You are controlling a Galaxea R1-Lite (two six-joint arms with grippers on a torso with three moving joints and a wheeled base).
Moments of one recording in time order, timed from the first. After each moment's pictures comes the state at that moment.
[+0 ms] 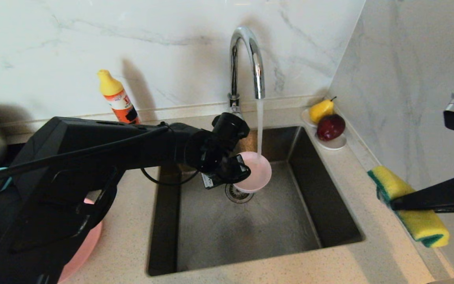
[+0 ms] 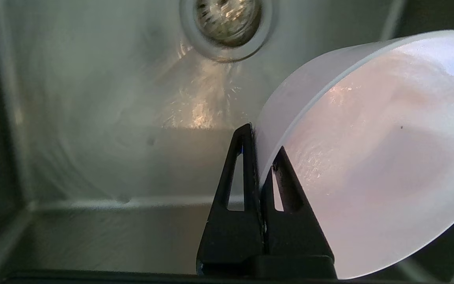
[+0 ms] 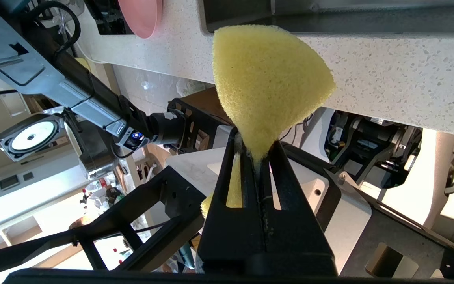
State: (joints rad) left arm -0.63 2.29 -1.90 0.44 0.22 -0.80; right arm 0.32 1.30 -1.40 0.84 0.59 0.52
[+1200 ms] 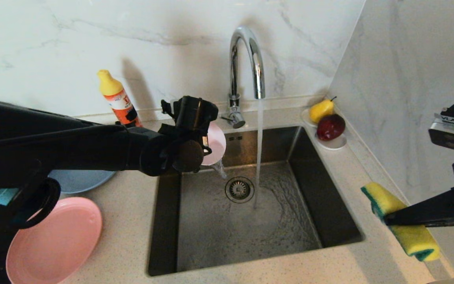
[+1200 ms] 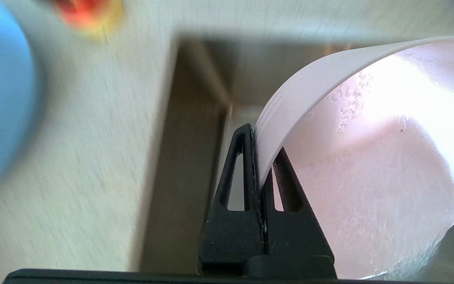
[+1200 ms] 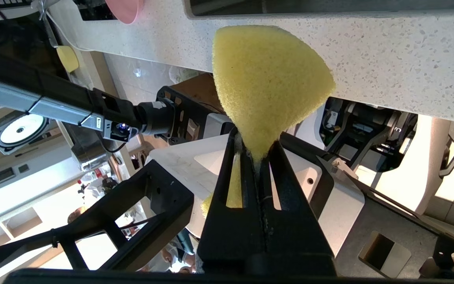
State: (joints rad) left arm -0.56 2.08 -1.53 -0.10 0.79 -0.29; right arm 0.32 1.32 -1.33 0.83 0.59 0.48
